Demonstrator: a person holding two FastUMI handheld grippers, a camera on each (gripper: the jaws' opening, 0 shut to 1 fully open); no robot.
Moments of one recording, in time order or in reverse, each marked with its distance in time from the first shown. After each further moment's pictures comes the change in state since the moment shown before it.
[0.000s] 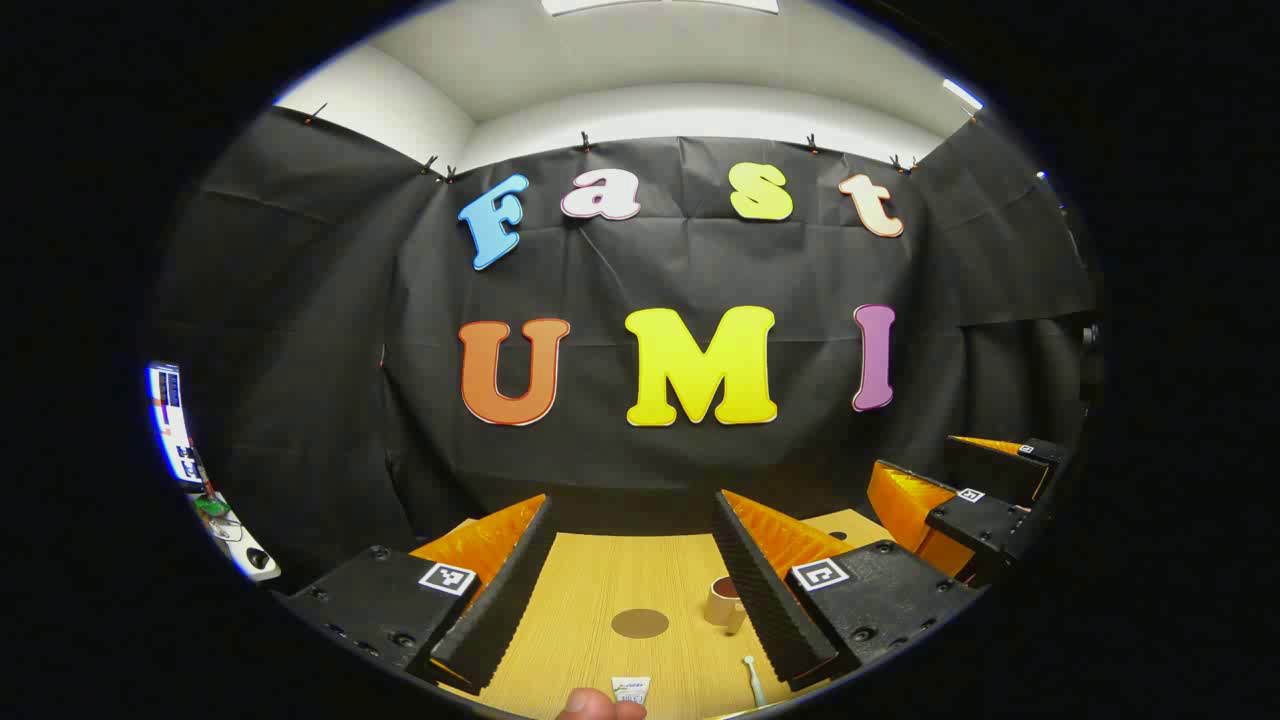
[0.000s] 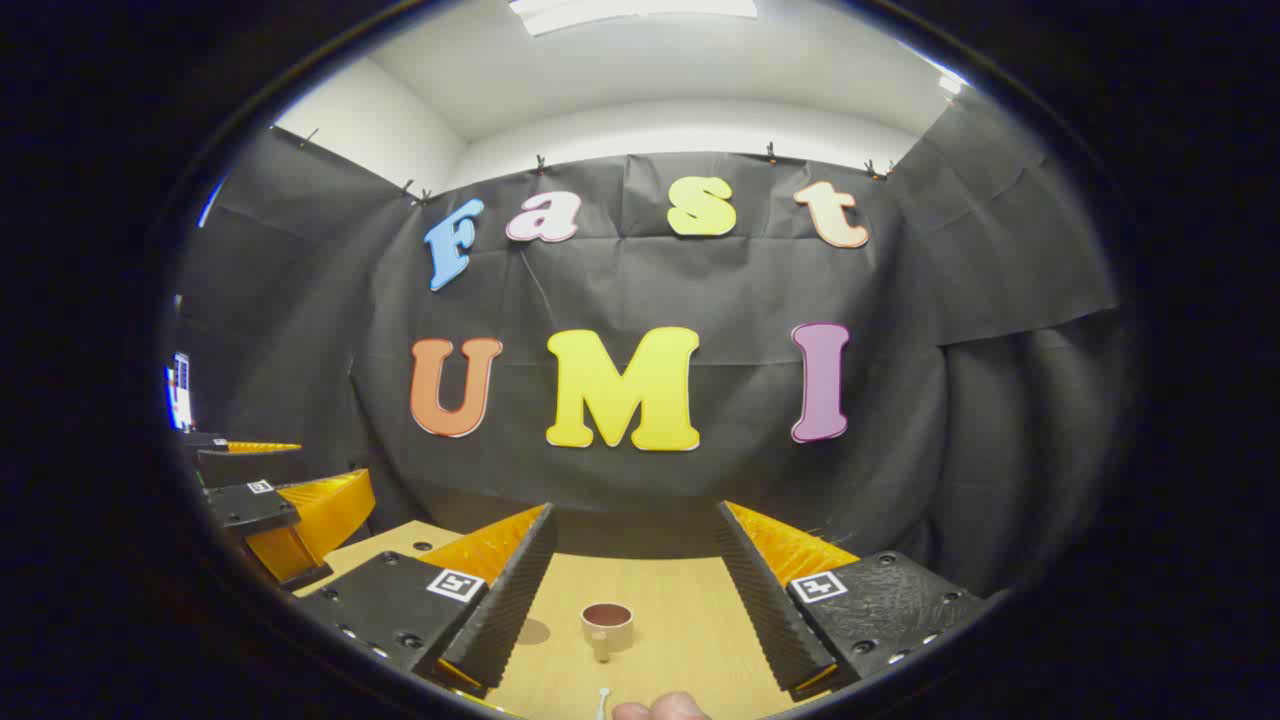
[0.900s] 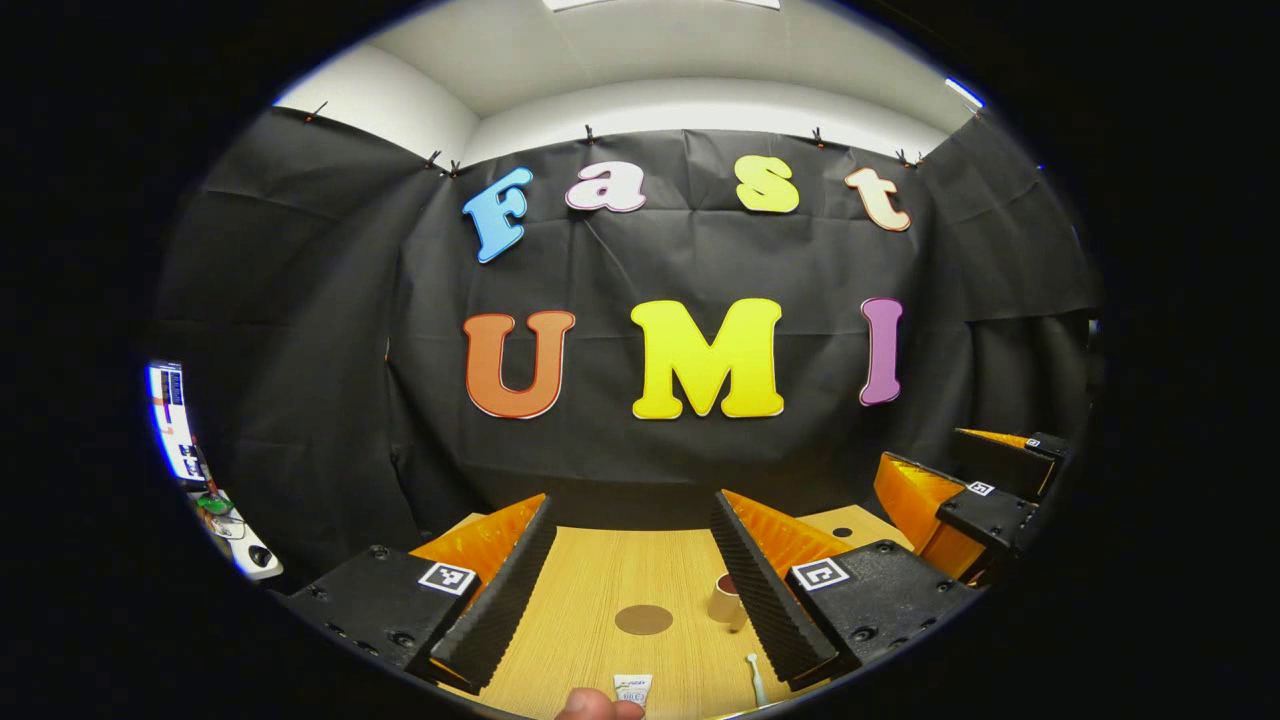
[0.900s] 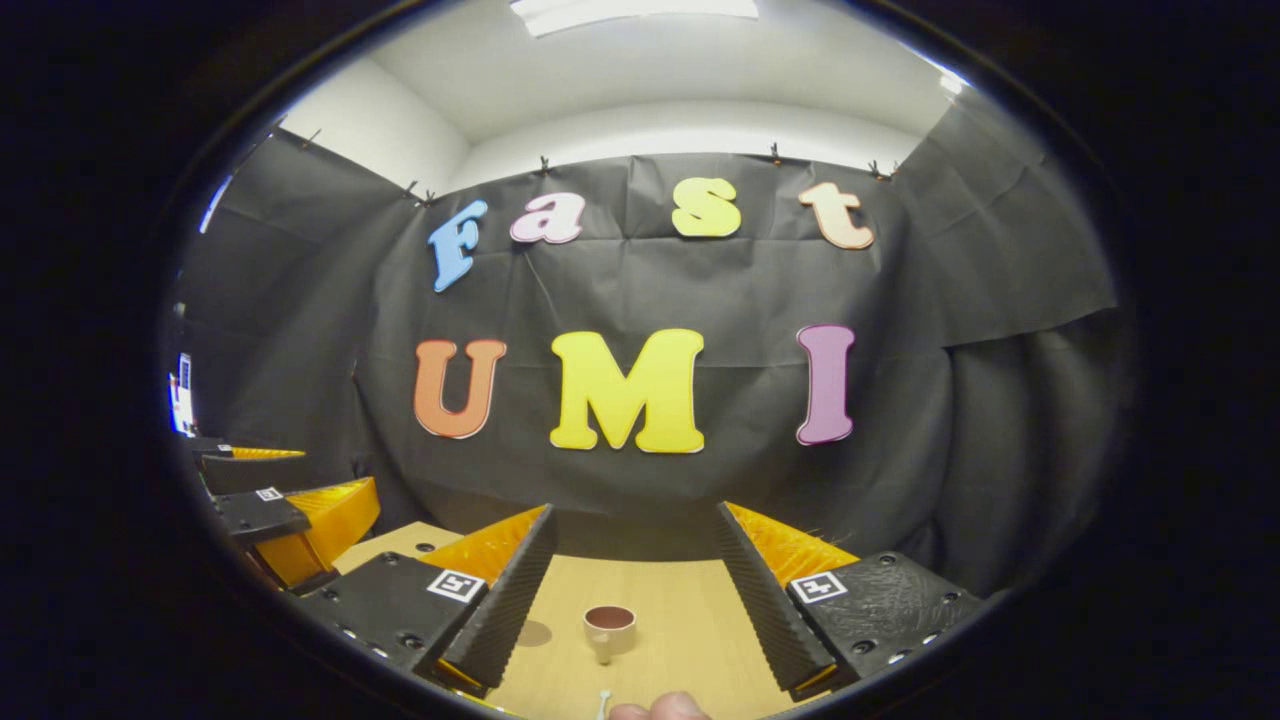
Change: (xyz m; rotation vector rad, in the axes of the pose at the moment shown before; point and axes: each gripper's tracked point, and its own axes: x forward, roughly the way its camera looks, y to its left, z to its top) left arm 0.004 -0.001 -0.007 -0.001 0.017 0.022; right arm 0.003 0.002 0.002 -0.002 -0.004 0.014
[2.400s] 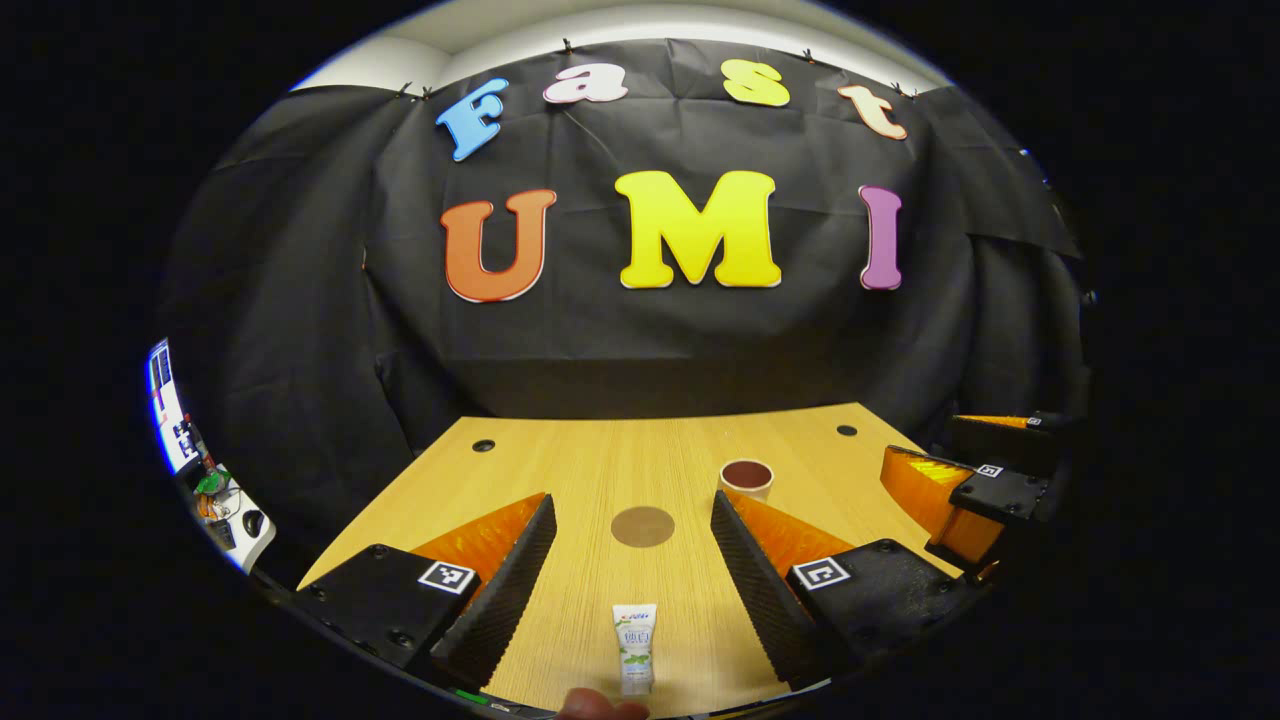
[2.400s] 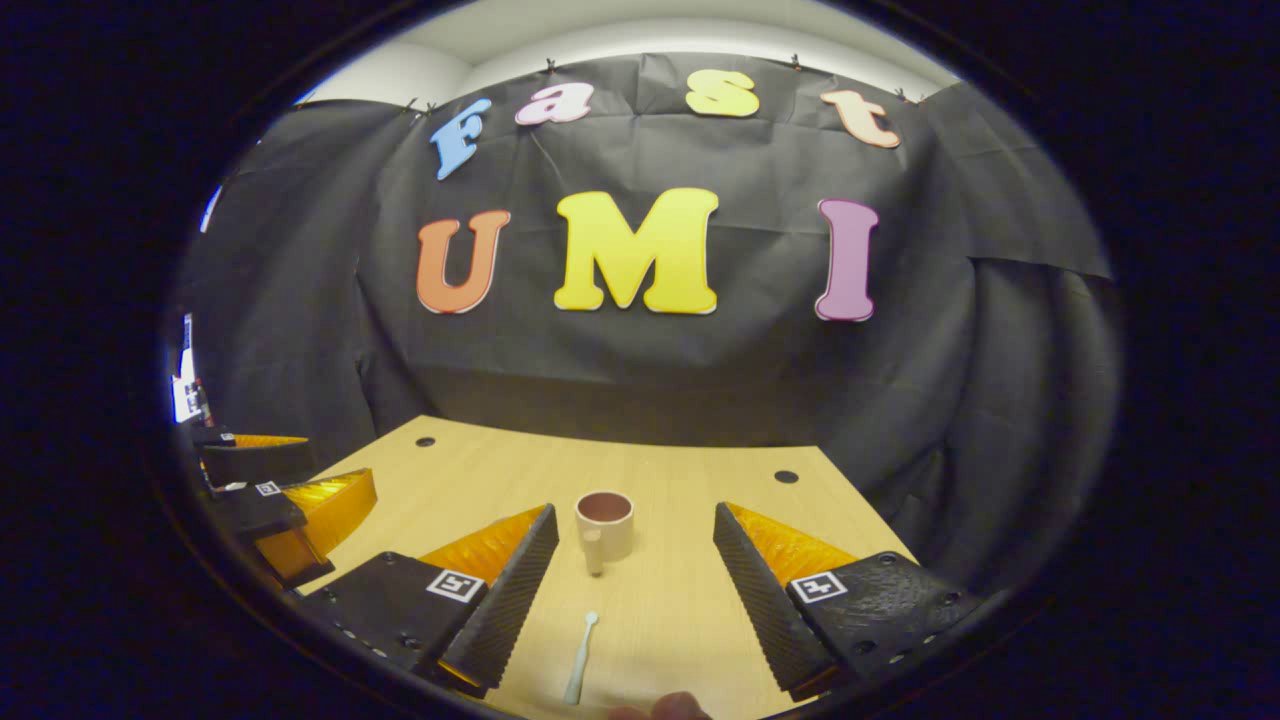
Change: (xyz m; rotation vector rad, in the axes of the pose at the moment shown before) left arm -0.009 -0.014 -0.145 0.035 0.372 -0.043; right arm -0.006 -0.009 -0.154 -0.039 0.417 0.040
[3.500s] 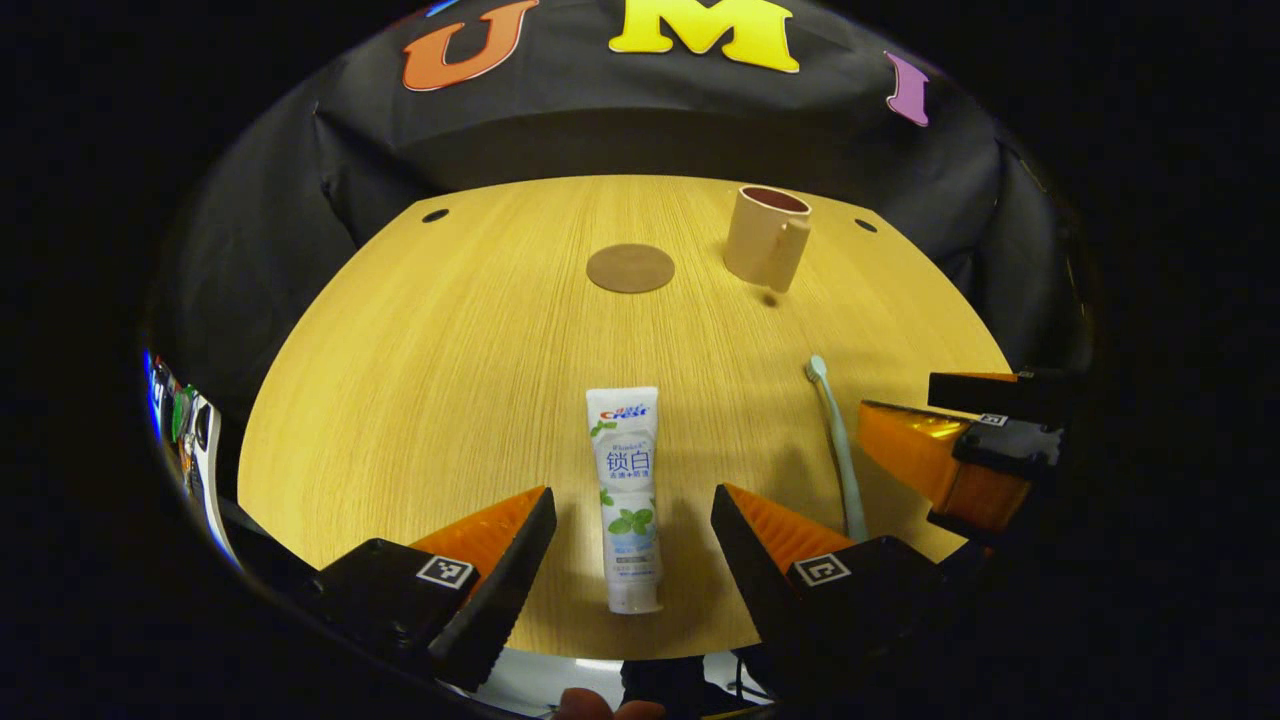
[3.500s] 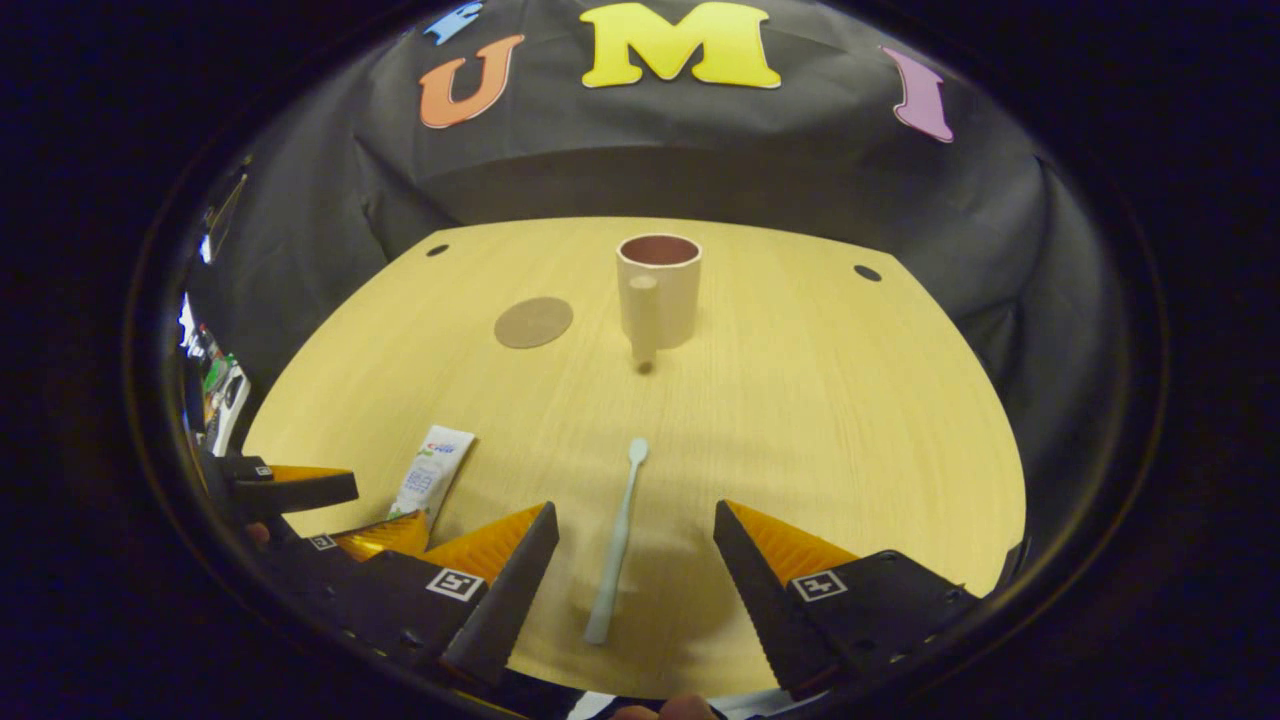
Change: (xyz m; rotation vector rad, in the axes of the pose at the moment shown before) left arm 0.017 -0.008 -0.216 -0.033 0.619 -0.083; right arm 0.043 0.038 -0.185 -0.014 0.571 0.071
